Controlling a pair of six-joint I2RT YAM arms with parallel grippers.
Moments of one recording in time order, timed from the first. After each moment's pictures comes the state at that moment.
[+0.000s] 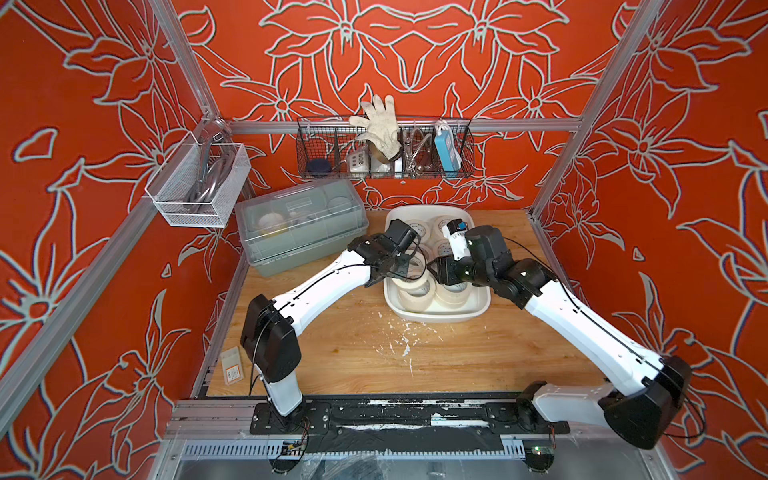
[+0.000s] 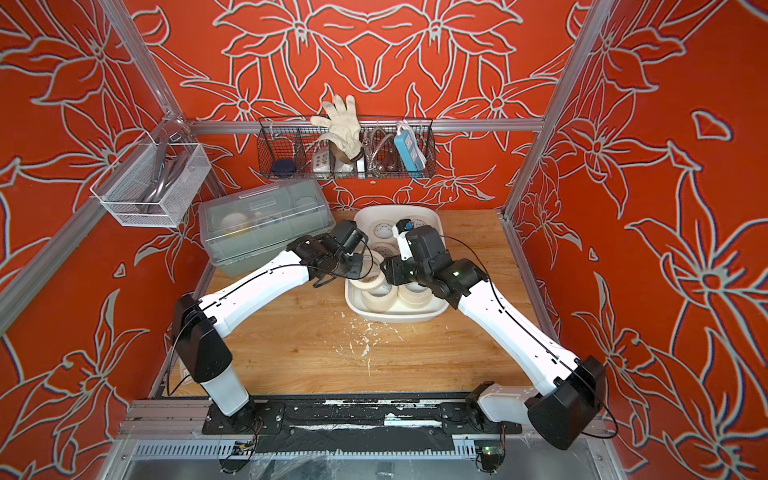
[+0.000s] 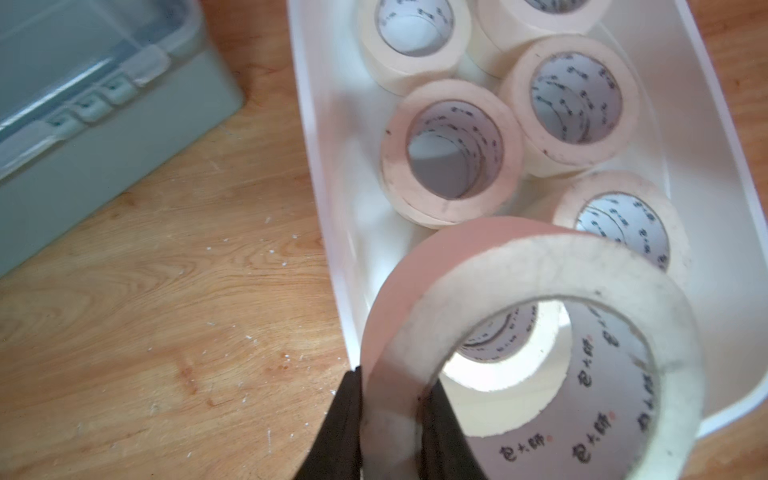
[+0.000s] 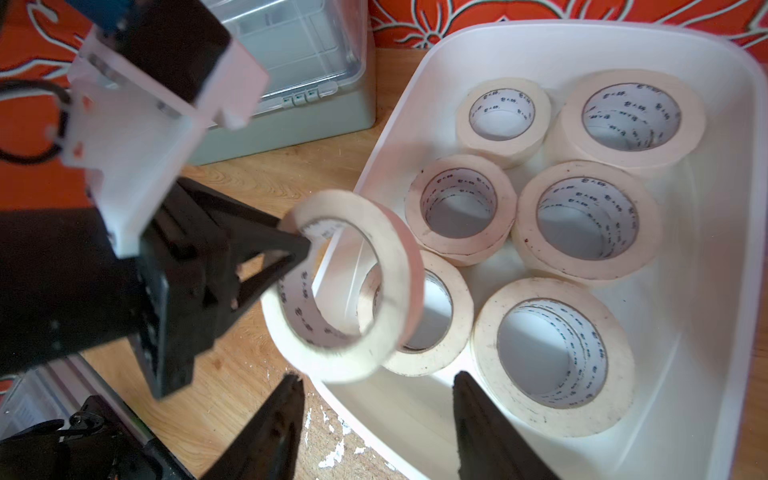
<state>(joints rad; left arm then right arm) -0.64 1.71 1.61 -0.89 -0.25 -0.47 0.64 1.25 1.25 -0.65 -0.05 0.31</state>
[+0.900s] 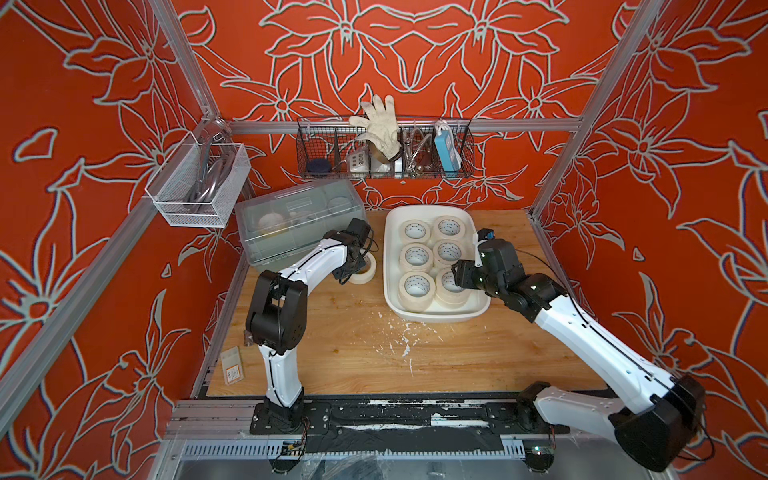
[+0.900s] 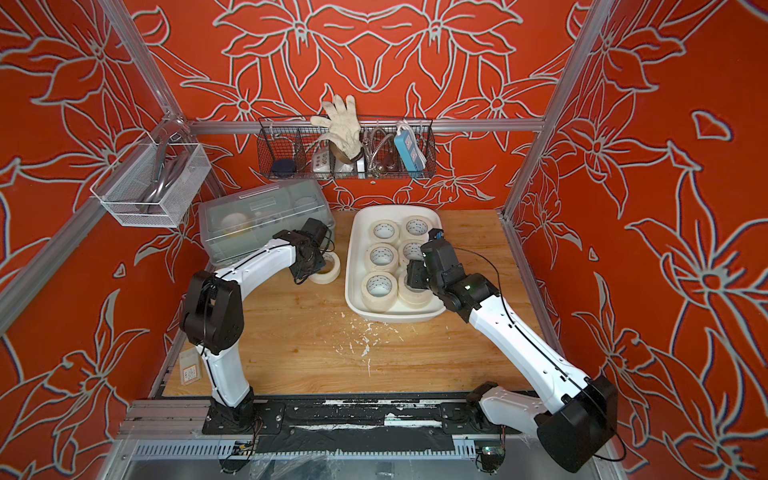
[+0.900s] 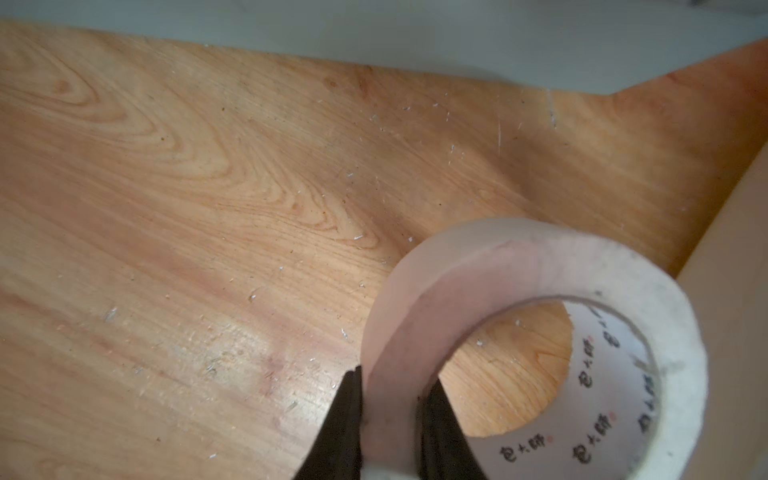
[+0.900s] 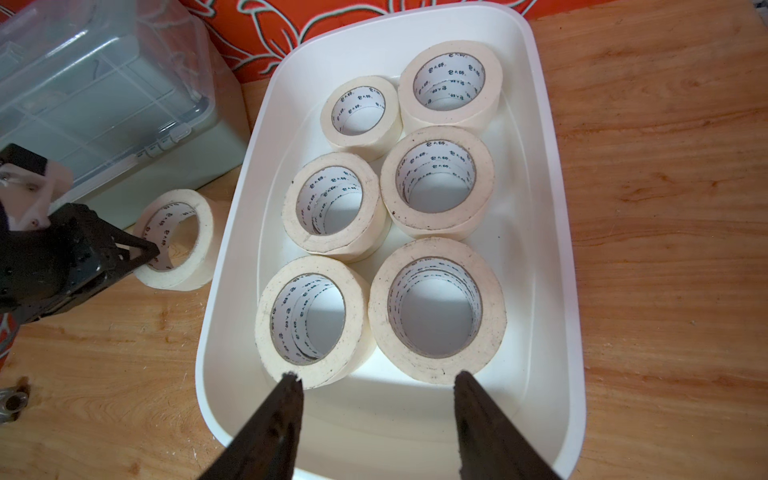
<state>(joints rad) -0.33 1.91 1.50 -0.86 -0.29 -0.89 0.55 1.16 1.07 -0.62 0.17 0.50</state>
